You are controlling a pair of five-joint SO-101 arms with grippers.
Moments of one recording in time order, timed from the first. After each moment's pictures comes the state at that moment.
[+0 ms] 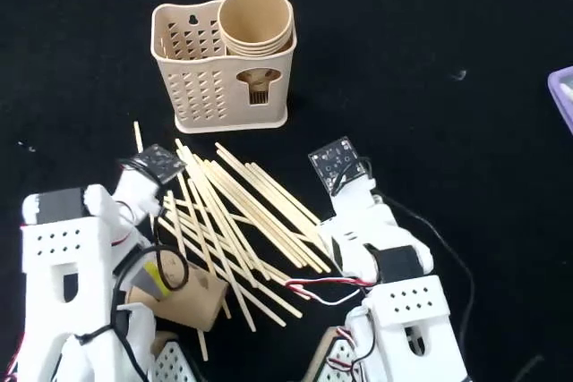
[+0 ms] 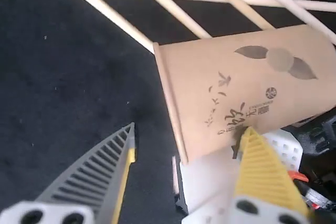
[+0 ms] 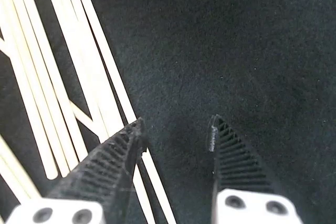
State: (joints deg) left arm -14.9 -47.6 50.3 93.5 -48.2; right arm -9.8 -67.6 80.2 54.0 16.9
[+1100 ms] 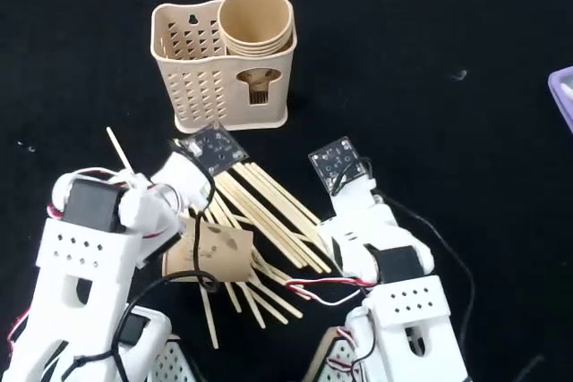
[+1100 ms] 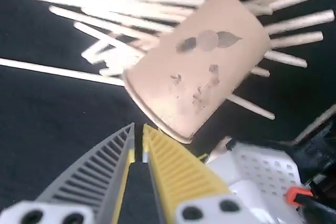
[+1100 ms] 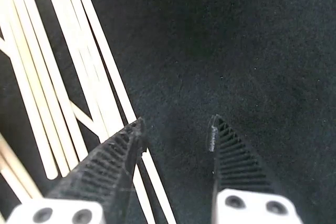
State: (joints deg) left arm 8.1 -48.0 30.6 100.3 -39.2; right arm -9.8 -67.6 80.2 54.0 16.9
